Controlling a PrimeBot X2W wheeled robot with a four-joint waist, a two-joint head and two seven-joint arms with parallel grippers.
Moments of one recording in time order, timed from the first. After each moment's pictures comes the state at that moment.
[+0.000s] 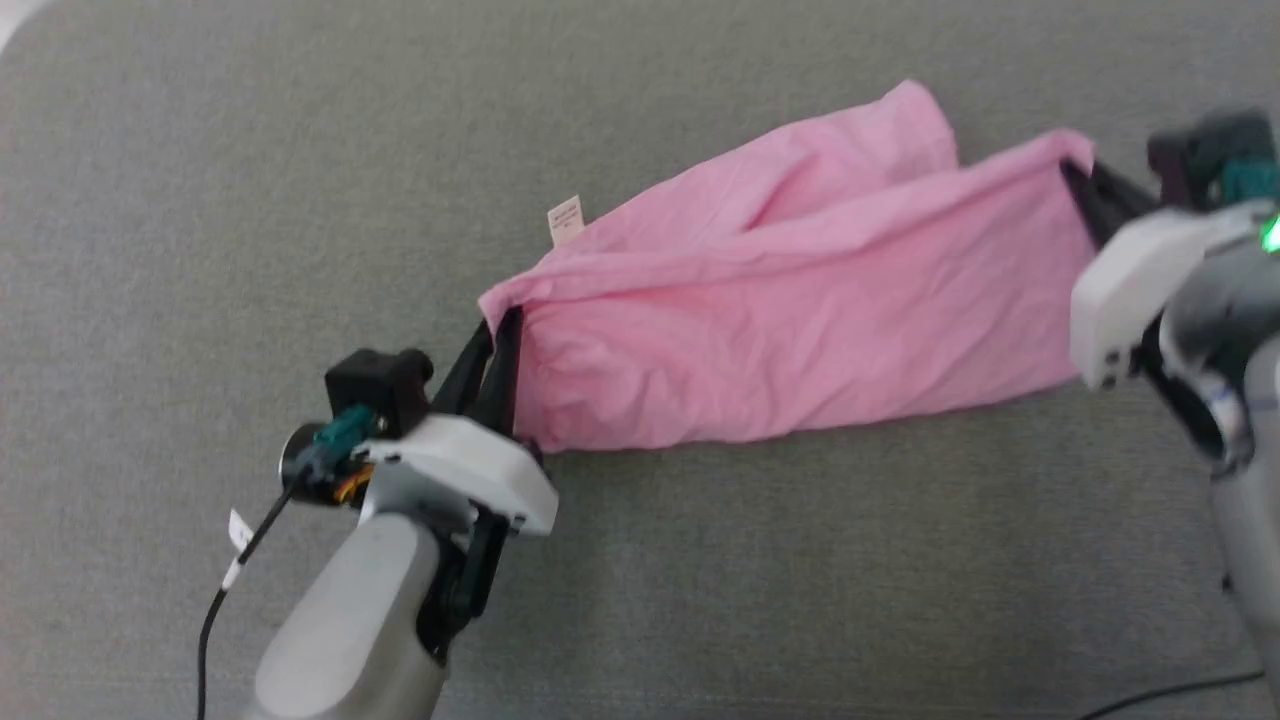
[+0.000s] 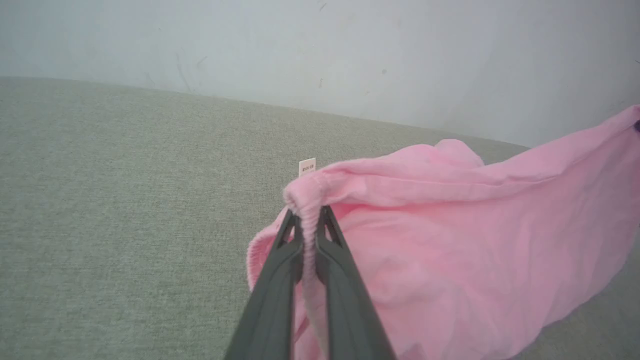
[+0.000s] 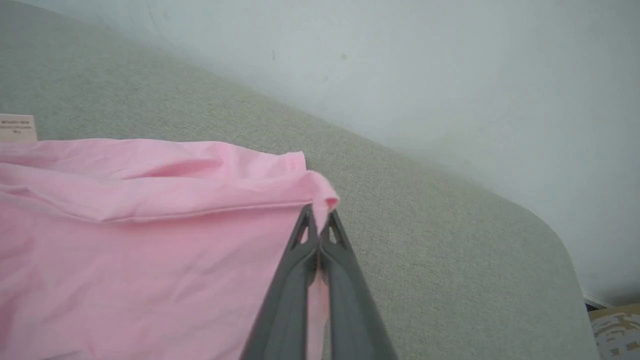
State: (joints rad) left arm -0.38 0.24 -0.45 0.21 -0.54 0.16 -0.13; right arm -0.52 -0.32 0.12 0.11 0.16 0.13 0.39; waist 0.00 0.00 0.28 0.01
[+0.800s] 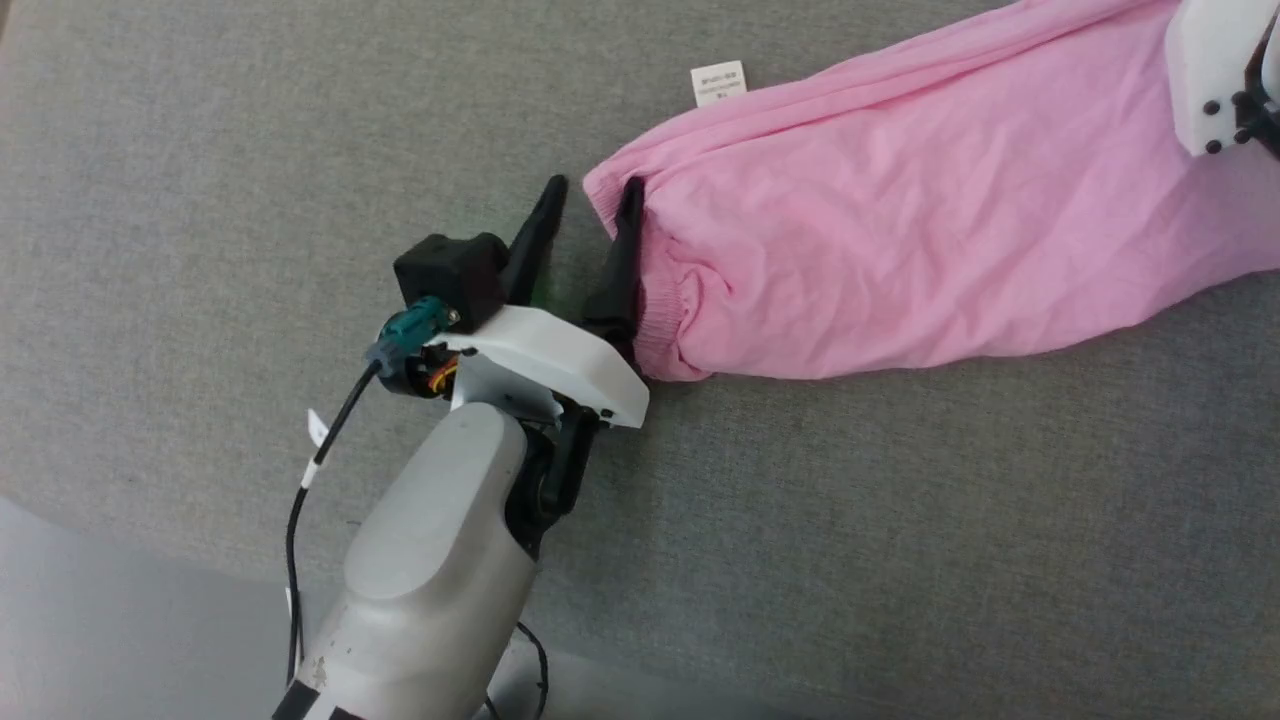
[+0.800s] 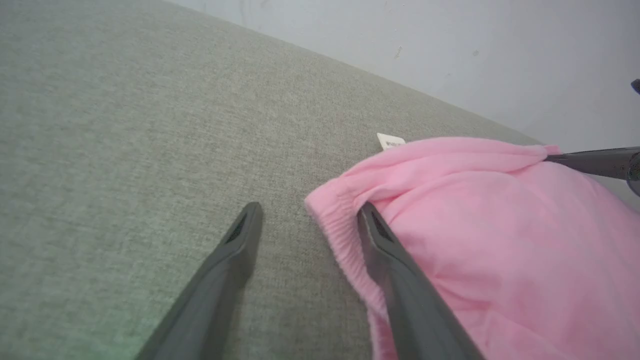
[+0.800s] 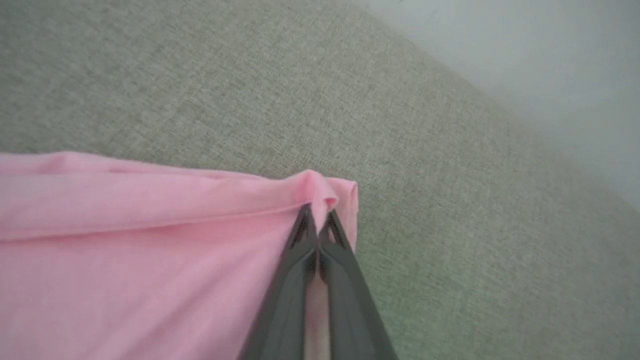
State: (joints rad) left arm -0.63 0.07 -0.47 0.41 -0.61 0.12 -0.22; right arm -1.10 -0.39 0.28 0.72 0.15 0.13 0.55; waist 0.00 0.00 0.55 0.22
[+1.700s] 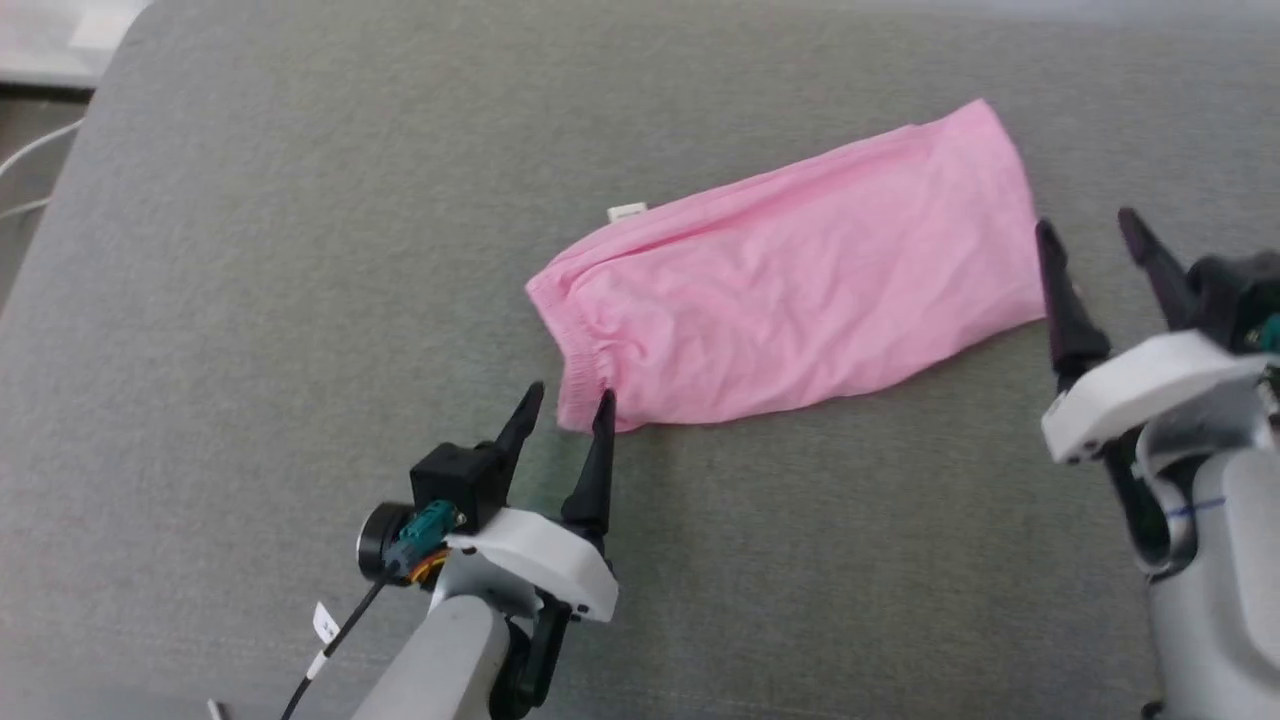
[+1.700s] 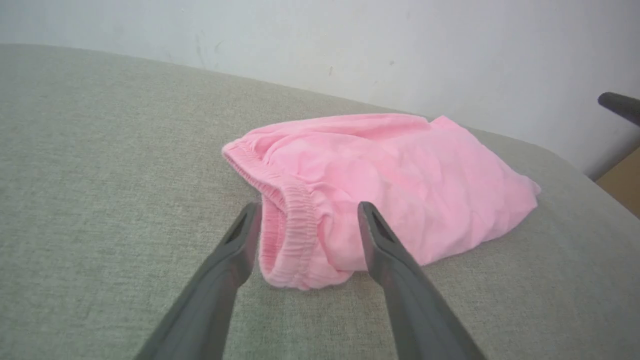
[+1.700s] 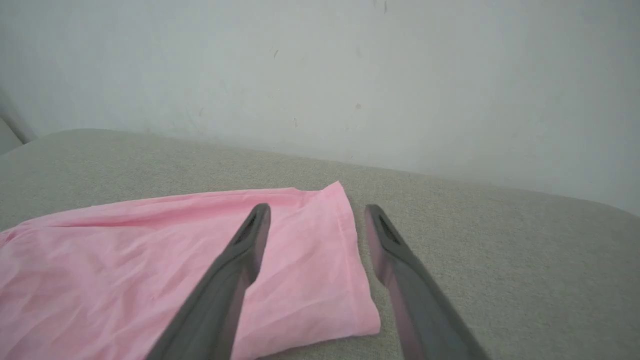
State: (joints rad) left arm -0.30 0.10 -0.44 0.32 -0.44 0.09 -0.26; right arm -0.41 -0.18 -0.03 0.25 0.16 0.13 -0.01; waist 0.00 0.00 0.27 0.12
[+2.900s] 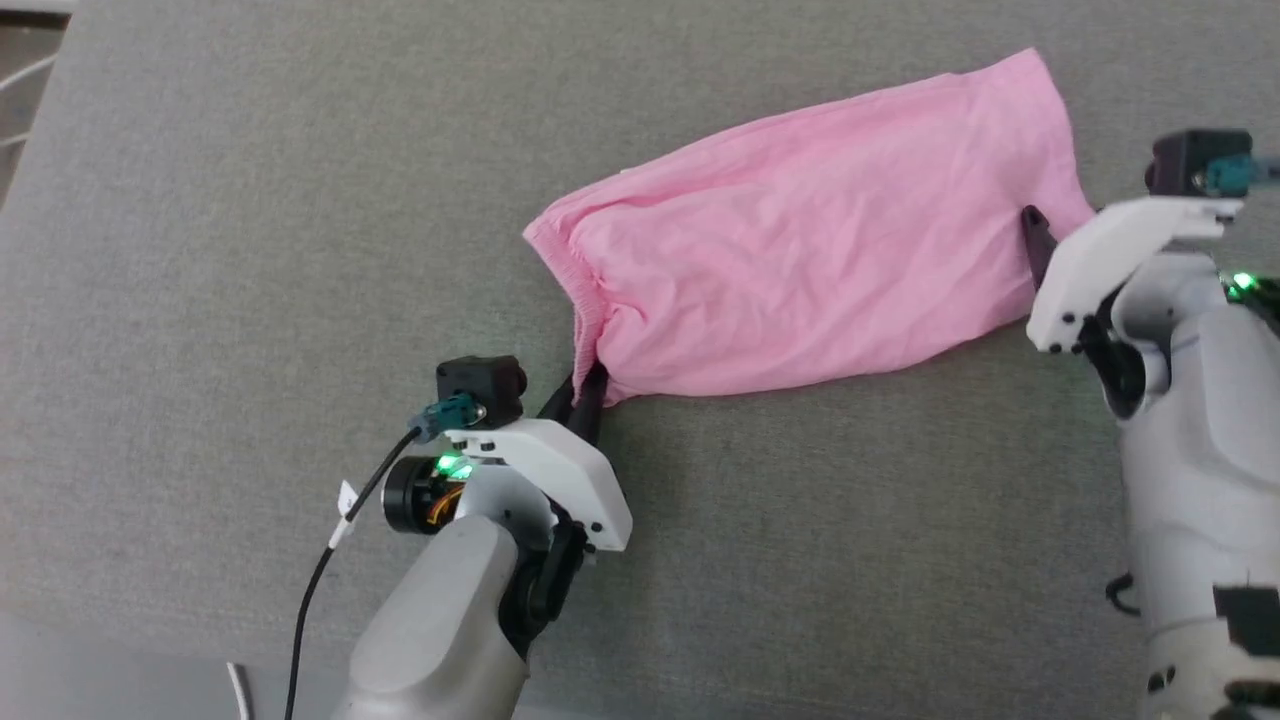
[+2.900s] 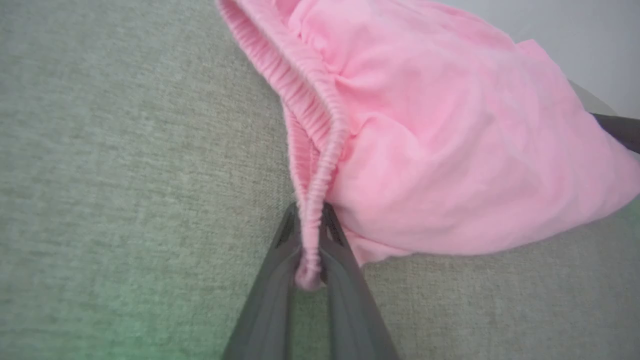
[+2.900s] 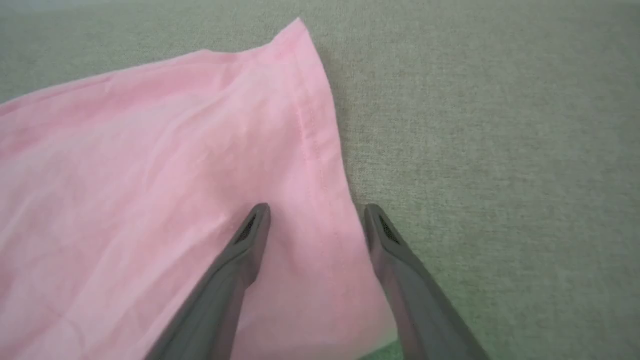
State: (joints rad) left arm -0.45 0.07 -0.44 0.49 -0.57 0.12 0.00; right arm -0.76 -0.05 -0.29 0.75 -0.05 0.13 0.24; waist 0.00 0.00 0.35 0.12
